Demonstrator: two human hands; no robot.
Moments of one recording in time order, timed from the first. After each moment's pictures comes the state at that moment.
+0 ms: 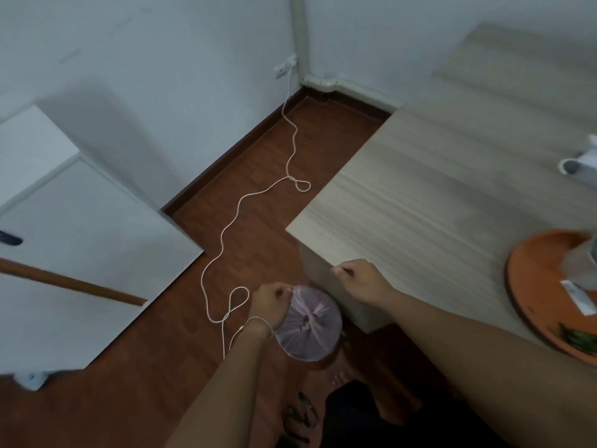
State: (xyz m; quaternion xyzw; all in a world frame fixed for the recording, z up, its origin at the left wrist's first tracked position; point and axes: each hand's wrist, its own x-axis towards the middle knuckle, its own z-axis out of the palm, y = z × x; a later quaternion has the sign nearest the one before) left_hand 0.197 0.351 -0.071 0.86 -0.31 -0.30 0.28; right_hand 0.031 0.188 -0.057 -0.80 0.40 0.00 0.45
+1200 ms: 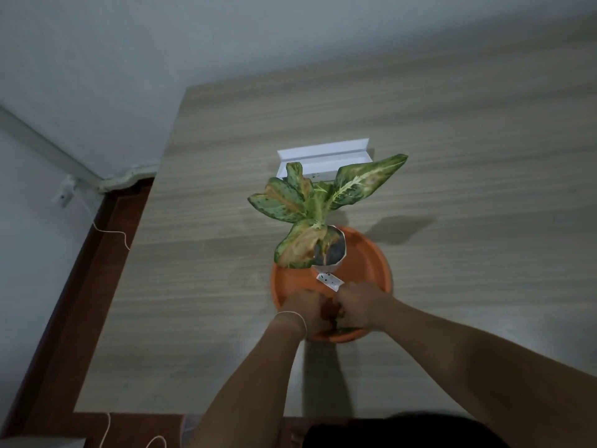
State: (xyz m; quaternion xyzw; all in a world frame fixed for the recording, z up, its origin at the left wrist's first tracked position) left_hand -0.227 0.043 -0.026 0.52 -0.77 -0.32 -0.19; right_hand -0.384 0.043 -0.048 -0.81 0.50 0.14 0.28
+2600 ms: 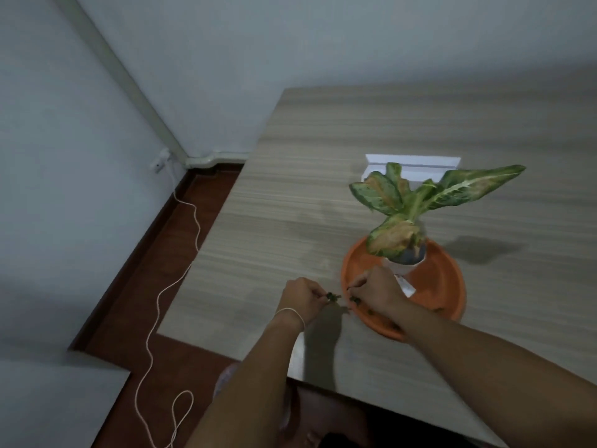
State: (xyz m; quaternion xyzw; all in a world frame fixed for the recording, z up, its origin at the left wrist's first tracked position) left_hand -0.088 0.092 -0.001 0.73 -0.58 -0.32 0.15; right_hand -0.273 0.048 -0.014 -0.66 0.61 -0.12 0.42
